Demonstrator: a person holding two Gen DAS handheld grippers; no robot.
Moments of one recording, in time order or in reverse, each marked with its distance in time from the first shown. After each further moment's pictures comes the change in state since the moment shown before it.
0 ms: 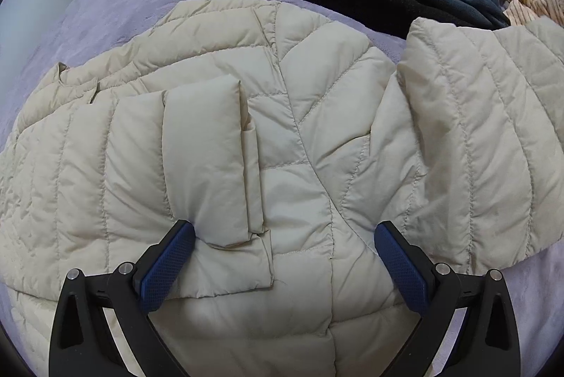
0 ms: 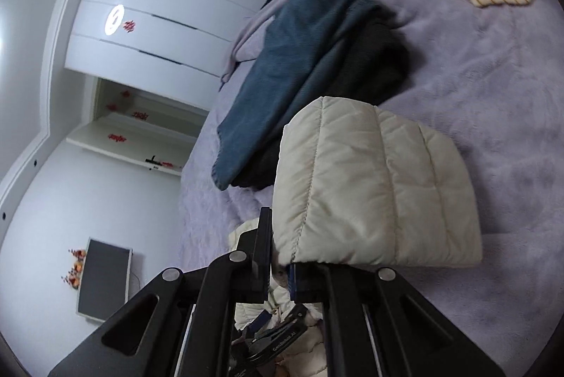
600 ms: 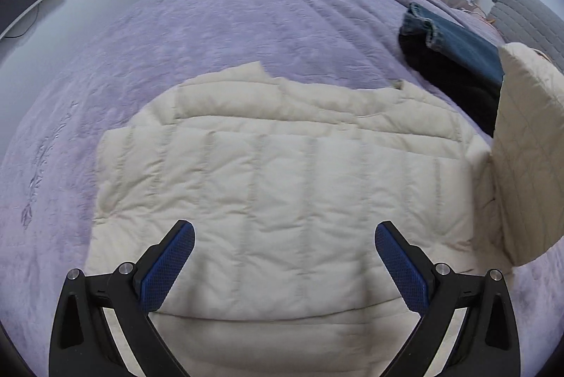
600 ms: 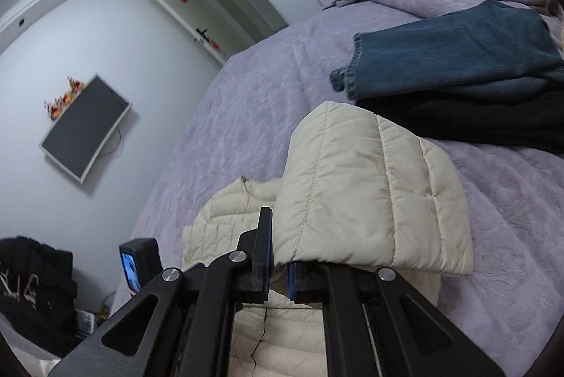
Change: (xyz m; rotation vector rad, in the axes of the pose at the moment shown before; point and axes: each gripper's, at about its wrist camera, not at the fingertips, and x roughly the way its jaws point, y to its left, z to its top) left arm -0.078 0.209 -0.018 -0.221 -0.132 0.117; right arm 0.128 0.182 -0.133 -0.608 0.297 -0.007
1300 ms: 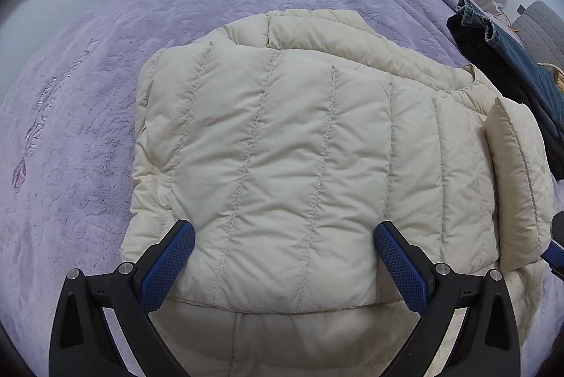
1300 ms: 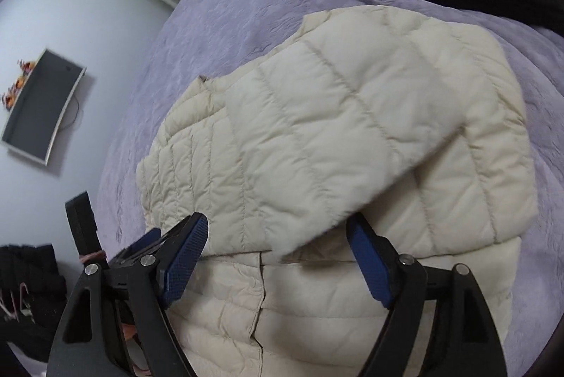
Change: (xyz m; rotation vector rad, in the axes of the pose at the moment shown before) left arm 0.037 0.073 -0.021 -0.087 0.106 -0.032; right arm 0.085 -0.012 -0.082 0.210 0.201 -0.120
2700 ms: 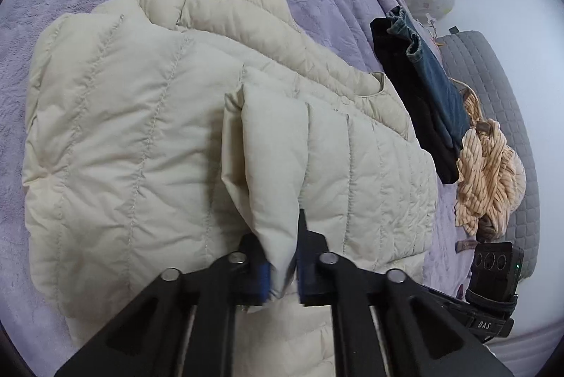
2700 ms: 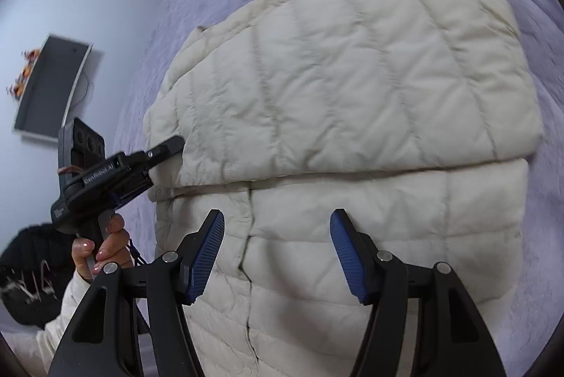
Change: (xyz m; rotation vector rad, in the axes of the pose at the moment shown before) left arm 0.011 0.005 0.030 -0.096 0.200 -0.526; right arm -0.007 -0.024 -0.032 0.031 0.198 0.082
